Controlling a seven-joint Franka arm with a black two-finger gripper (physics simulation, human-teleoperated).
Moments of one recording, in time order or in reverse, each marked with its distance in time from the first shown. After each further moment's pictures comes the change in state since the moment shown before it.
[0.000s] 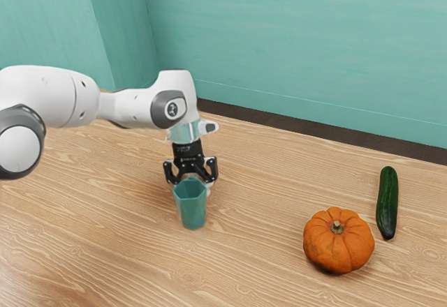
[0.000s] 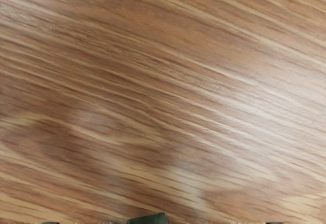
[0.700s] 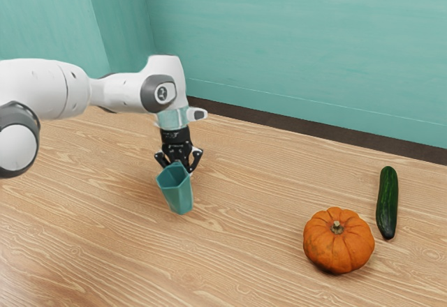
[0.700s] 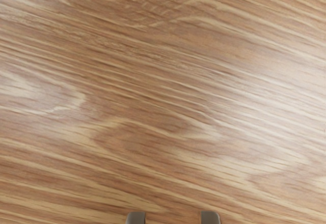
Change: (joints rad) arm 0.005 -0.026 0.051 0.065 0.002 -0.110 0.084
